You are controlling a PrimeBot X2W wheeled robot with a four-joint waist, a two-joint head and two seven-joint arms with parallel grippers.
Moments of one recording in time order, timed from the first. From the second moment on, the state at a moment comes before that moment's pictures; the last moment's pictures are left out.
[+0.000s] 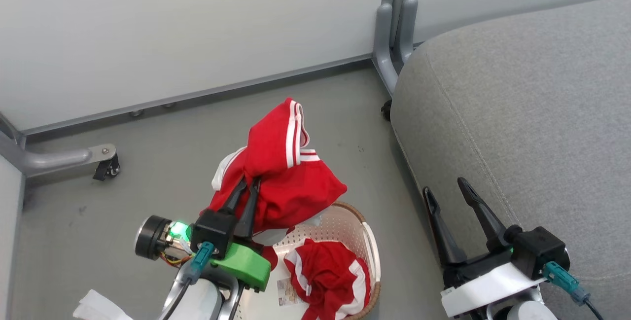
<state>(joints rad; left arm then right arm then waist) -0.26 0.17 -0.52 0.33 -0.22 0.09 -0.26 -0.01 -0.05 0.19 0.01 0.25 0.13 -0.26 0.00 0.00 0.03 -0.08</state>
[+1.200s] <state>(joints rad) -0.26 0.08 -0.58 0.06 -0.09 -0.07 -0.26 -0.14 -0.18 0.51 0.18 0.27 0.13 -0.26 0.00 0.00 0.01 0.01</state>
